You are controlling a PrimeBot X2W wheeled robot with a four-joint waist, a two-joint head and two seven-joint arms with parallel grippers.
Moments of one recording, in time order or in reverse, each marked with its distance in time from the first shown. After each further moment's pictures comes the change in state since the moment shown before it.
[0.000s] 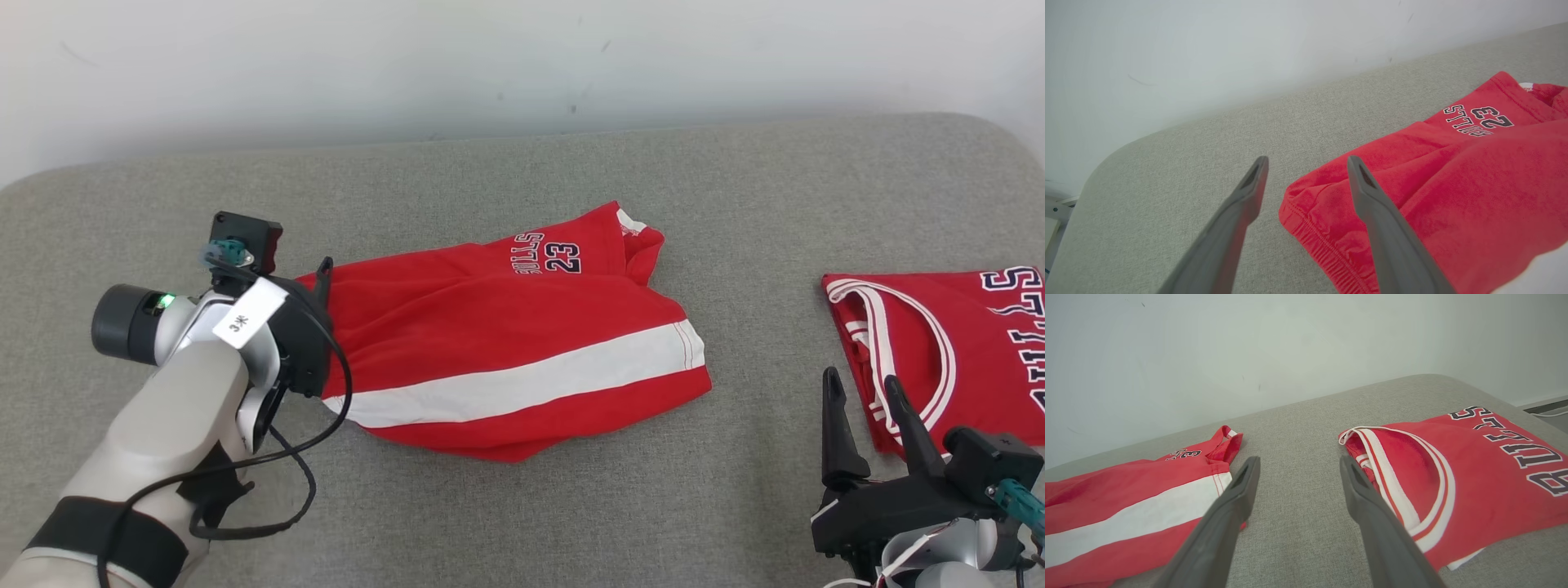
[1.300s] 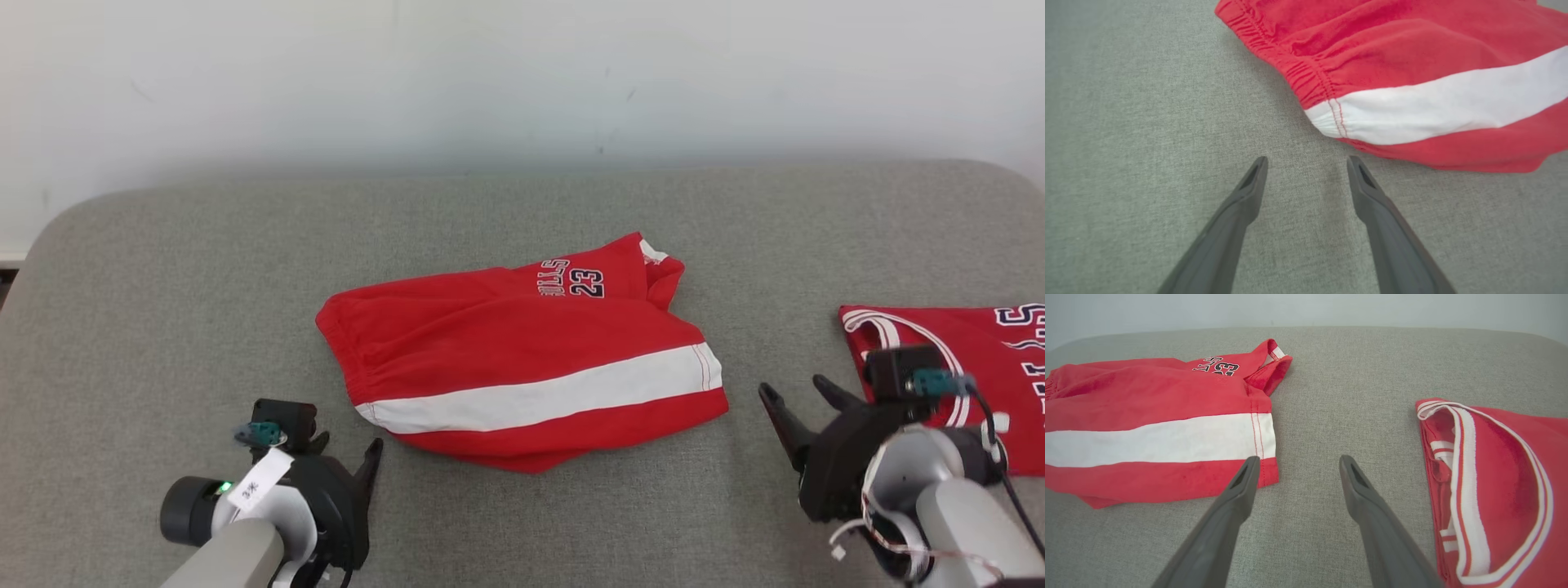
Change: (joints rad) left arm 0.371 0.029 0.028 -0.201 -0.124 0.000 0.013; right arm -0.210 -0.133 0.133 0.203 0.025 0.163 0.415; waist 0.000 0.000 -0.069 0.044
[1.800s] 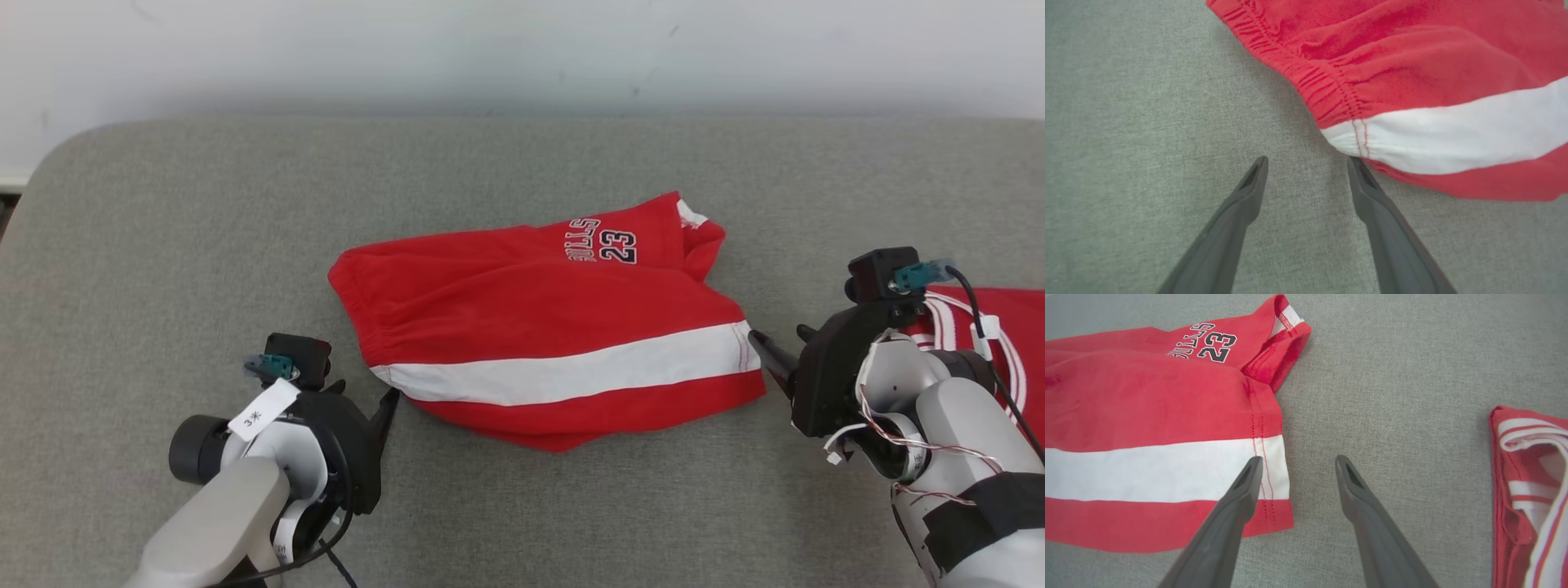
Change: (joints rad) left arm -0.092 0.002 0.007 -0.069 -0.009 0.001 0.117; right arm -0.244 0.003 0.017 0.165 0.066 0.023 0.223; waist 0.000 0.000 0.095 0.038
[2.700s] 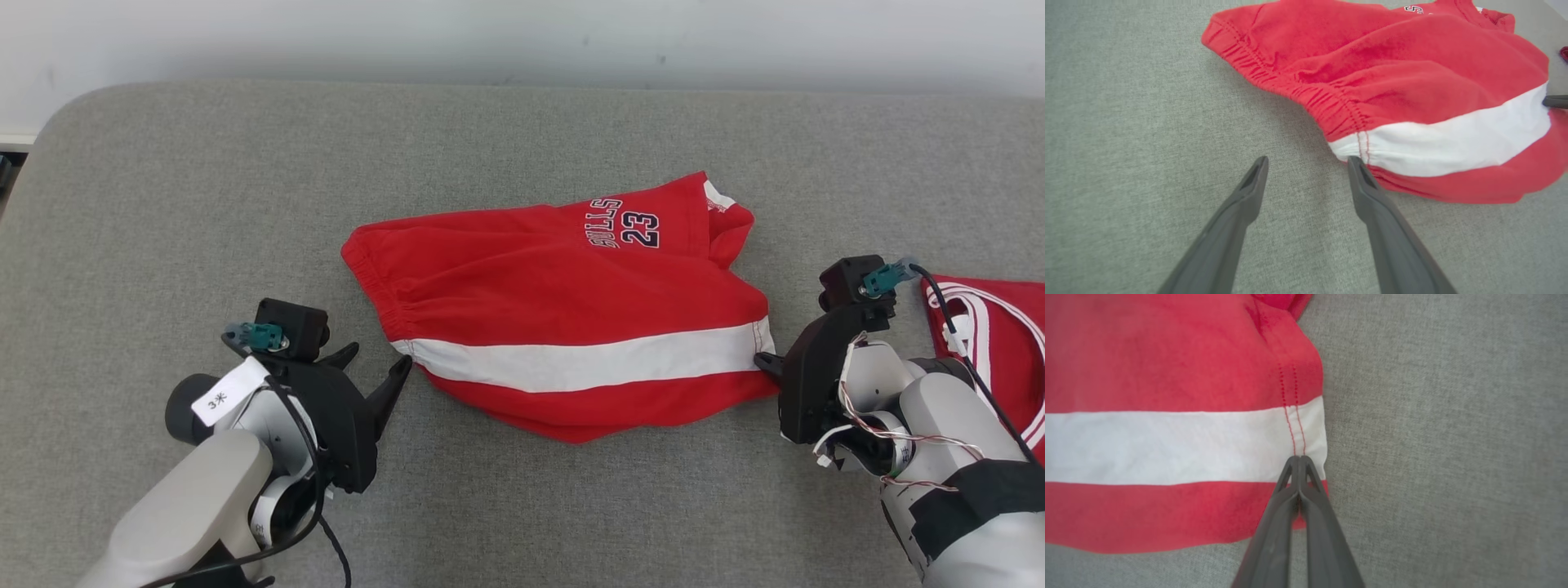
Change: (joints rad) left arm -0.020 0.073 0.004 -0.165 -0.031 -0.053 0.045; right arm -0.060 0.017 0.043 0.123 0.019 0.027 0.083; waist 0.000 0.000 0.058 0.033
